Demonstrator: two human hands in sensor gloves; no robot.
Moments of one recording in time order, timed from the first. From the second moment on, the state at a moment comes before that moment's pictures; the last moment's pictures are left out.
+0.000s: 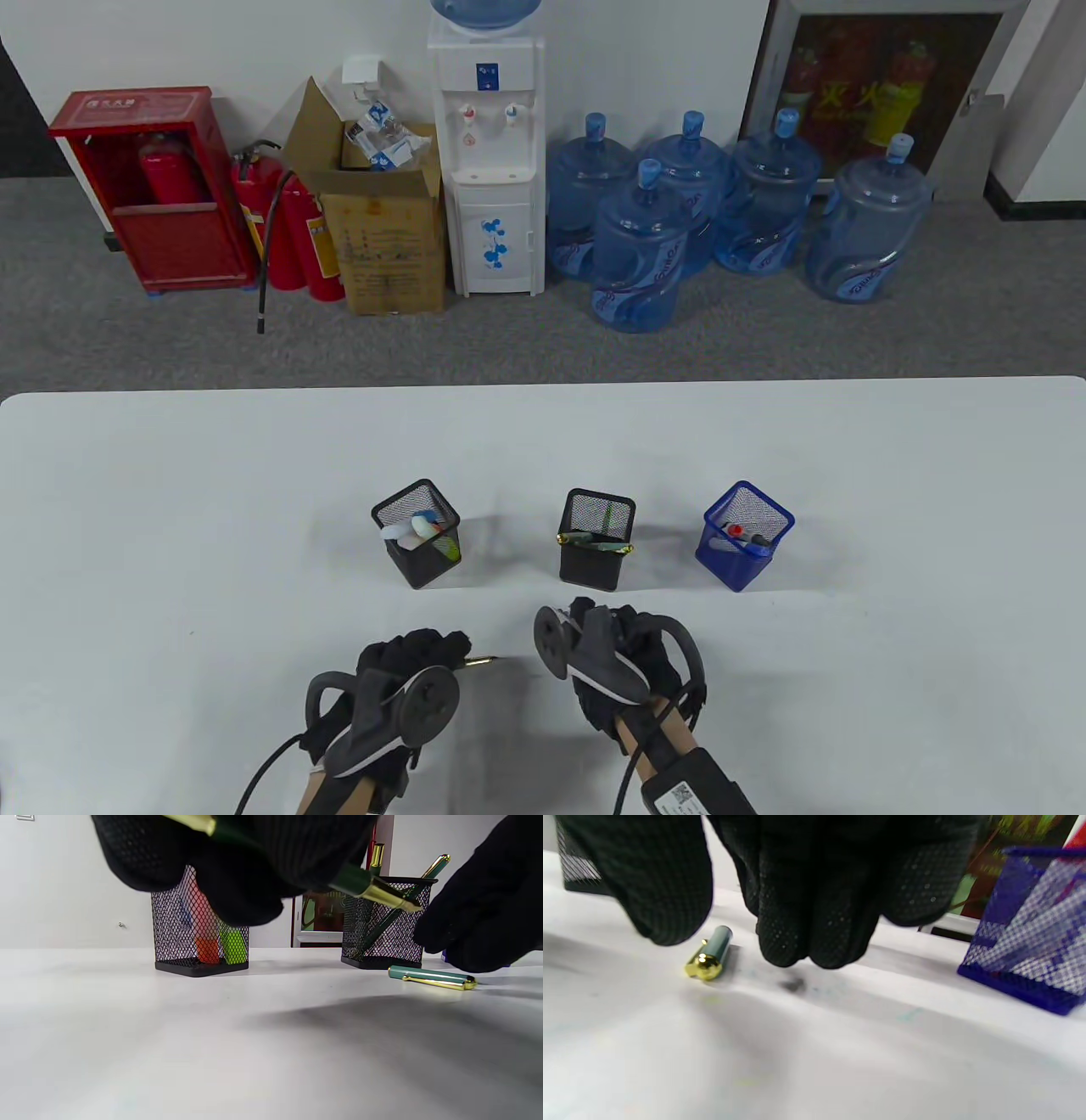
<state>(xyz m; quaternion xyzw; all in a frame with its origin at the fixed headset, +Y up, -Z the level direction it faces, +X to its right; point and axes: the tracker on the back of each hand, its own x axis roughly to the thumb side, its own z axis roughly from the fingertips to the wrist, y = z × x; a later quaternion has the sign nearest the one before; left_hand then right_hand) -0.172 -0.734 -0.264 0.04 -0.14 0.02 0.99 0.027 -0.732 -0.312 -0.06 0.00 -0.99 0.11</state>
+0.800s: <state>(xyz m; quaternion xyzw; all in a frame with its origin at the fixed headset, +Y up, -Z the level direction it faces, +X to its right) -0.175 -0.735 -0.264 0.03 -0.13 0.03 0.99 0.028 -0.745 -0.313 -0.05 0.01 -1.00 0.07</state>
